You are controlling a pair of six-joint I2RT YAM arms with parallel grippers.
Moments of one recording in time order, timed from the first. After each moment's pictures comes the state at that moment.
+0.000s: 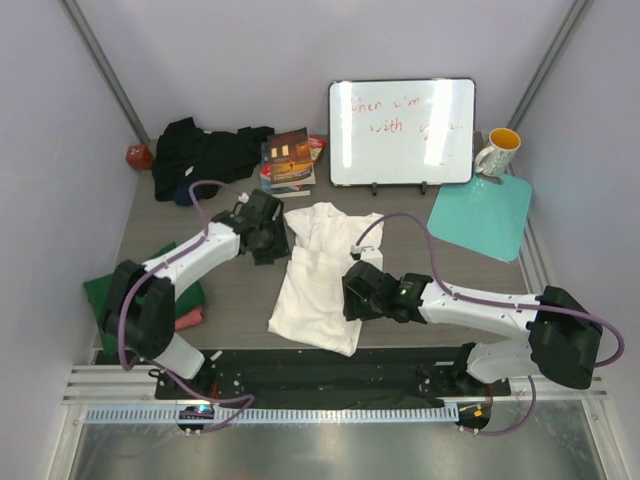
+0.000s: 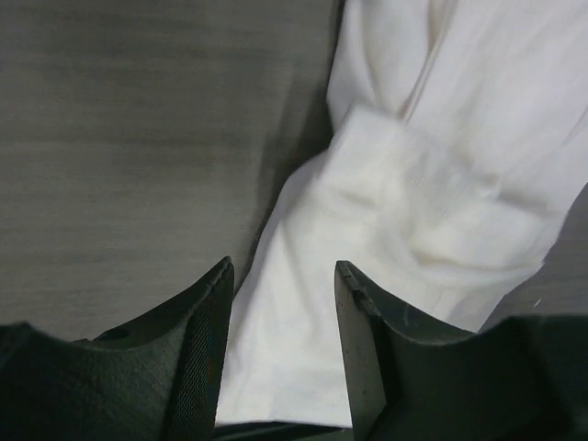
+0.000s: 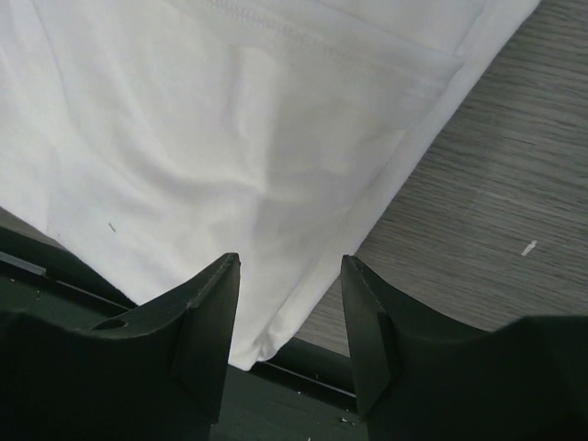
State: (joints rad) left arm -0.50 1.49 0.98 -0.58 -0.01 -0.70; right arm 1.02 1.29 0.73 -0.44 0.22 0.79
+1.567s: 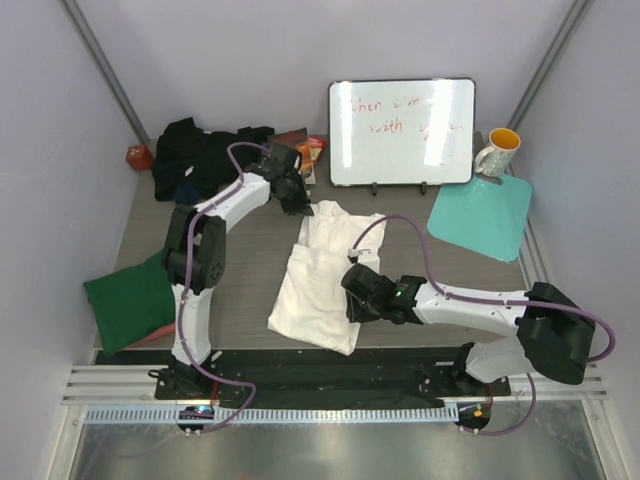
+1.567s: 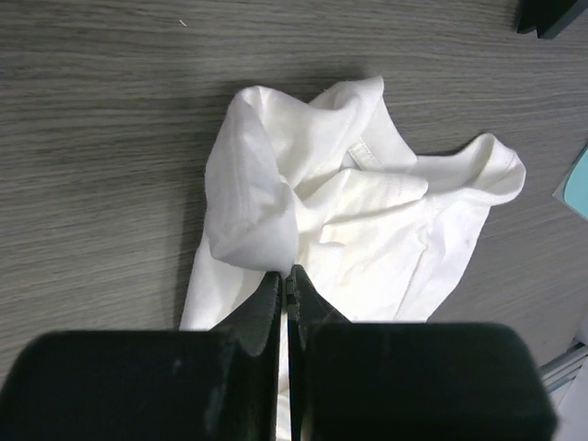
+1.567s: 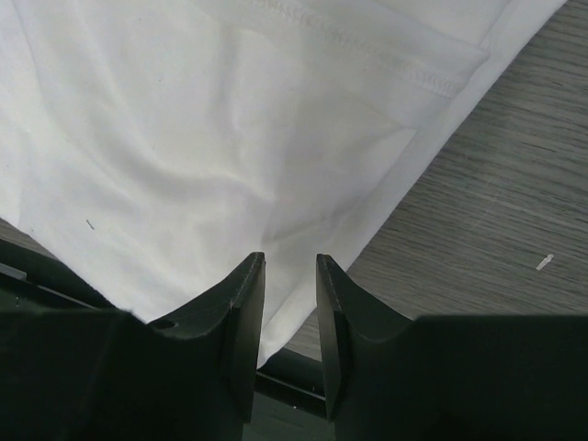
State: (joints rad) left arm -0.42 2.10 1.68 -0.56 0.21 -0.63; right arm 1.03 1.34 0.71 -0.39 0.21 0.78
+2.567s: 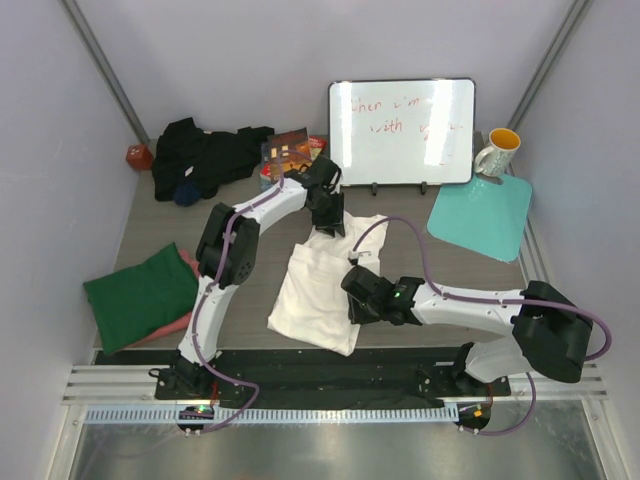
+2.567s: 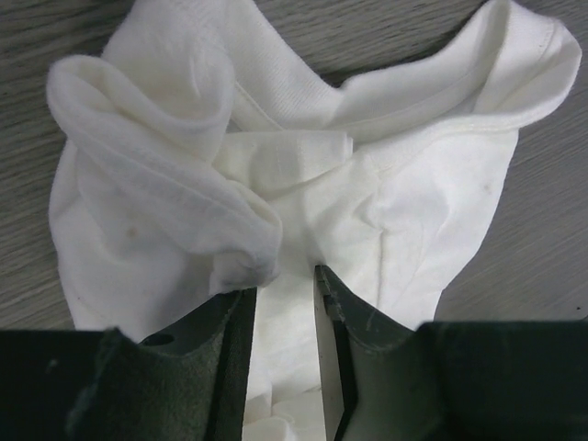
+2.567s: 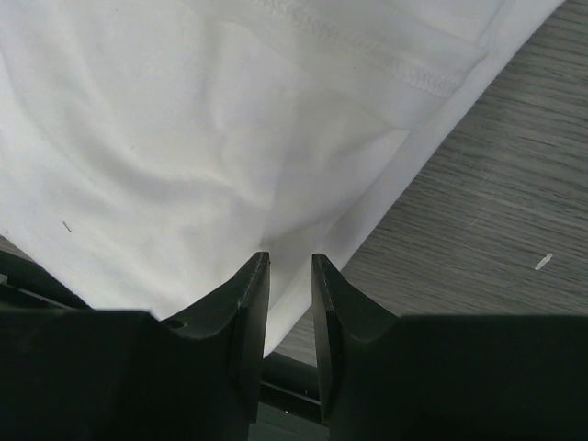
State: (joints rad) left arm -0.58 2.31 1.90 -0.71 0.27 -0.49; right arm 1.03 1.35 0.69 -0.37 0.22 0.78
